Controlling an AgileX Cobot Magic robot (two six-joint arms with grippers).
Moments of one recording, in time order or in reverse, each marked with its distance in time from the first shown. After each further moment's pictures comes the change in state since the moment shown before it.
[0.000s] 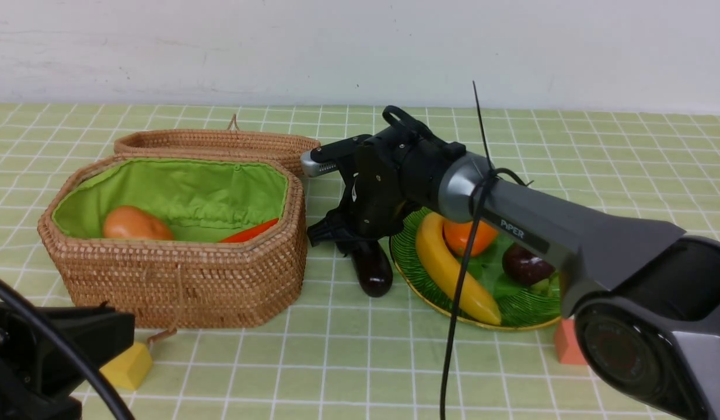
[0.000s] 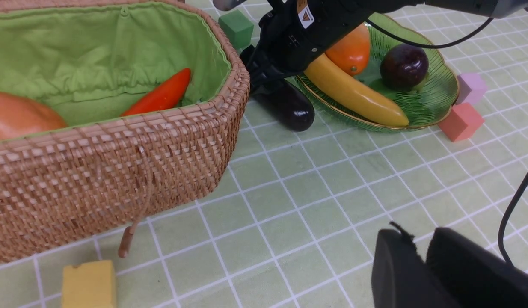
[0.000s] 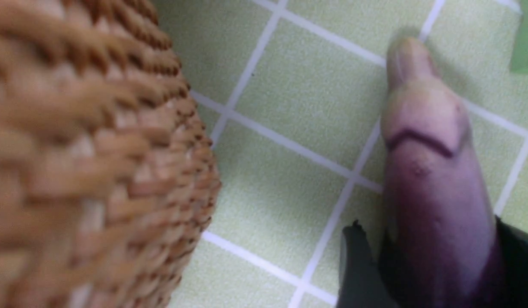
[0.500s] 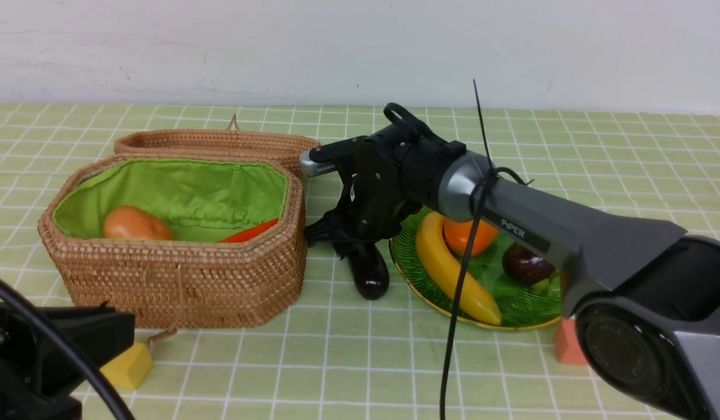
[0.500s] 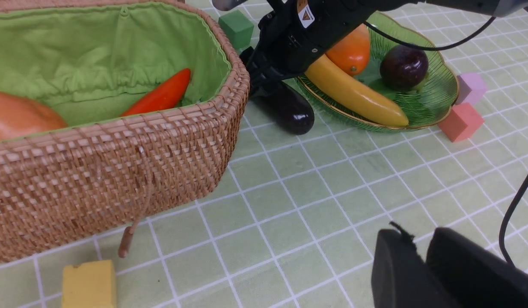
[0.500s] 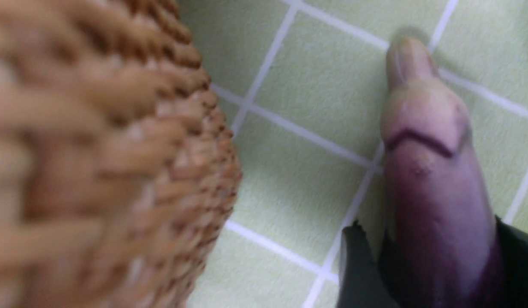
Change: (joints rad) right arm 0.000 -0.008 -0.002 0.035 0.022 0.000; left arm 0.000 0.000 0.000 0.000 0.000 0.000
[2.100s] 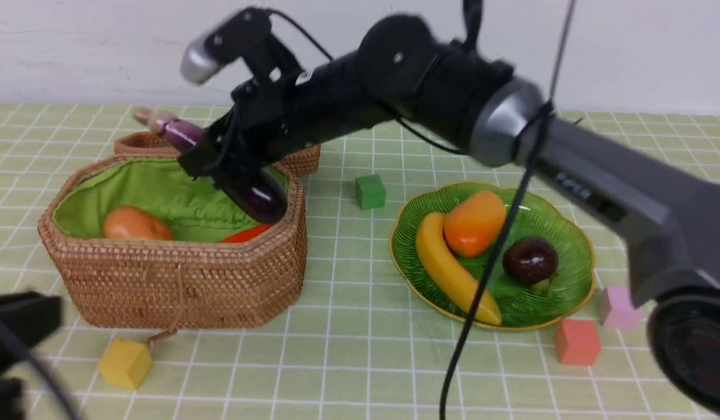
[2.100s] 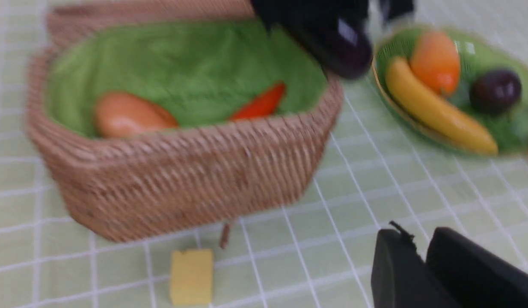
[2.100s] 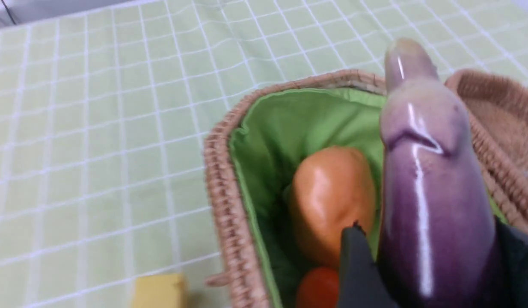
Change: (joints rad) right arm 0.054 -0.194 -0.007 0.877 -0.180 -1.203; left arm 0.000 -0.110 0.000 0.341 -0.003 -0.311
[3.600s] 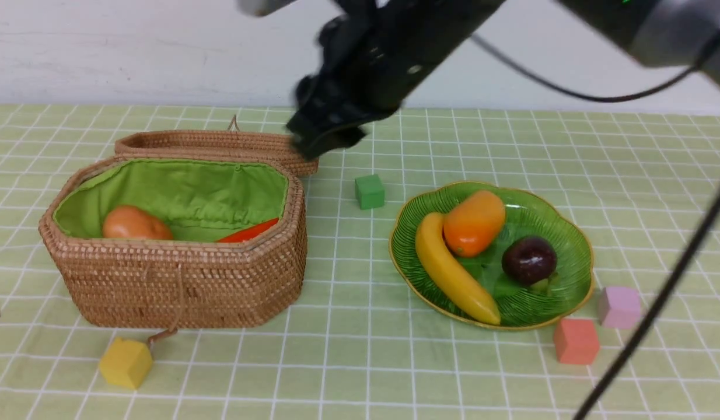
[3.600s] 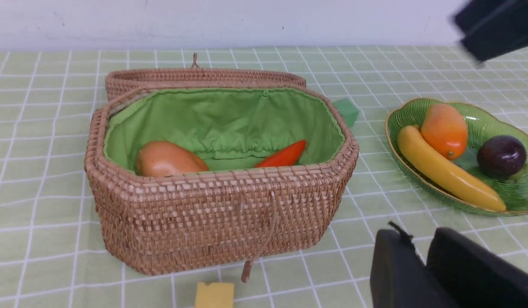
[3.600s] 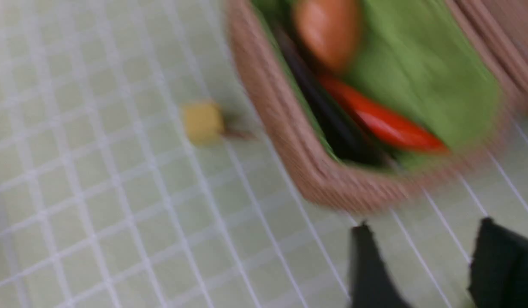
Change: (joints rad) right arm 0.026 -0.325 -0.001 -0.606 0.551 0.696; left arm 0.000 -0.114 0.039 0.075 -0.042 -0.068
